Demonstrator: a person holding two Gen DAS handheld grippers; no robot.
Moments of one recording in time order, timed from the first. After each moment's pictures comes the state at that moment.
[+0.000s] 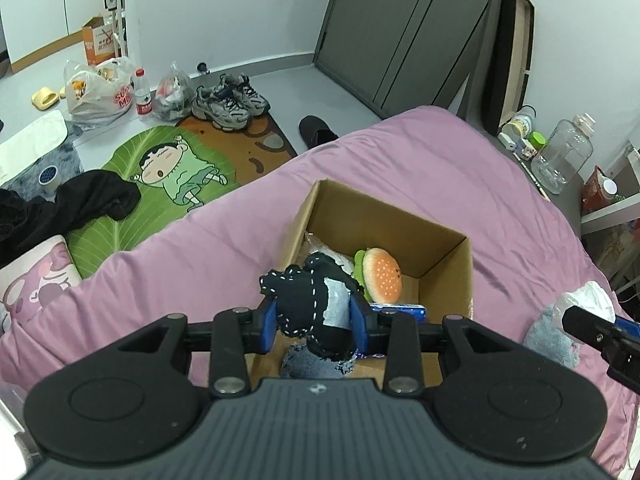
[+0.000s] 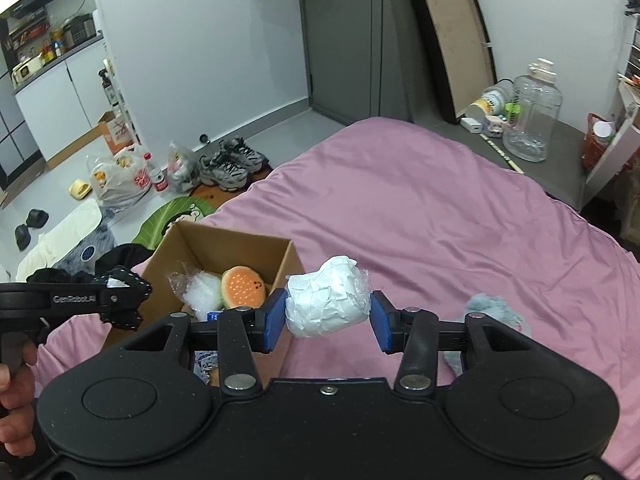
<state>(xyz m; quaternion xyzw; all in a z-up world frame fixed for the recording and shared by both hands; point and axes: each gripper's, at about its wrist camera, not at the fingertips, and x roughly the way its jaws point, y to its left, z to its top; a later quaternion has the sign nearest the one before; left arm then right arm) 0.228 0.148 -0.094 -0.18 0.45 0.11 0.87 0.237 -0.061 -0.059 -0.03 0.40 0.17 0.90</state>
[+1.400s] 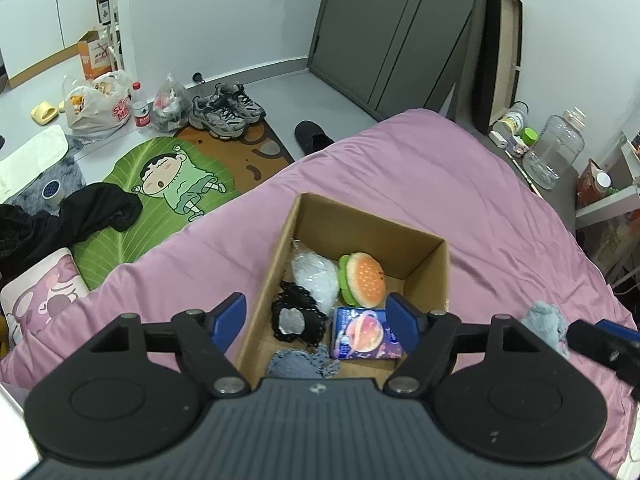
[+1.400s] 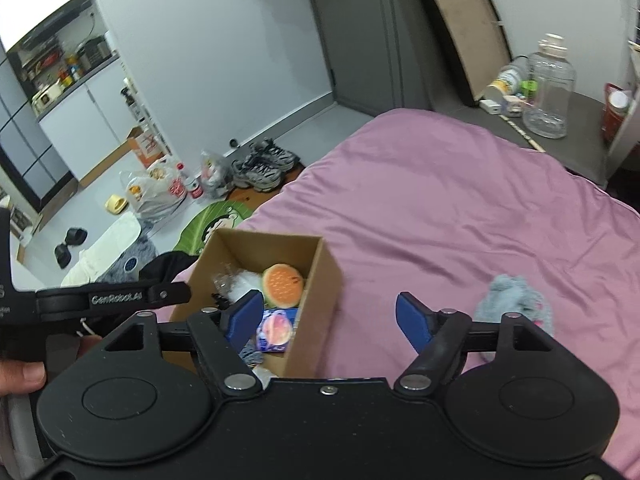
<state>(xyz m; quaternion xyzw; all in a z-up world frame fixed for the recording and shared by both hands) 0.227 0.128 -0.066 -0.16 0.45 0.11 0.87 0.229 -0.098 -0.032 0.05 0.42 0.19 0.89</state>
